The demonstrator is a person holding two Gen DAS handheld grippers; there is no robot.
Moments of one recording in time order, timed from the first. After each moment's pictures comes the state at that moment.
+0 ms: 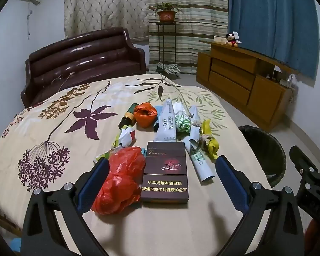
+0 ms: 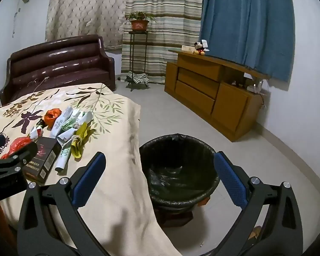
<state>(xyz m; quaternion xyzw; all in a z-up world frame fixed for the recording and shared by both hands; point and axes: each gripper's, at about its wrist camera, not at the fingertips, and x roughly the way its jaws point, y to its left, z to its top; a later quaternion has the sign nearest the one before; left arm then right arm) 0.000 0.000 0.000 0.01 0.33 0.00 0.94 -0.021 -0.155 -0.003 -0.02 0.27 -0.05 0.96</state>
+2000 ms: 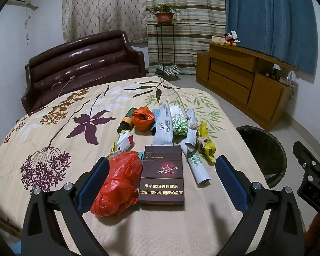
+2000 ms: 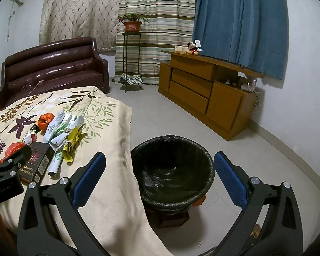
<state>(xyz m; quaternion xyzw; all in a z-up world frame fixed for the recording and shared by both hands) 0.000 -0.005 0.013 0.02 0.32 0.00 0.95 -0.019 -0.168 0.001 -0.02 0.27 -0.07 0.96</state>
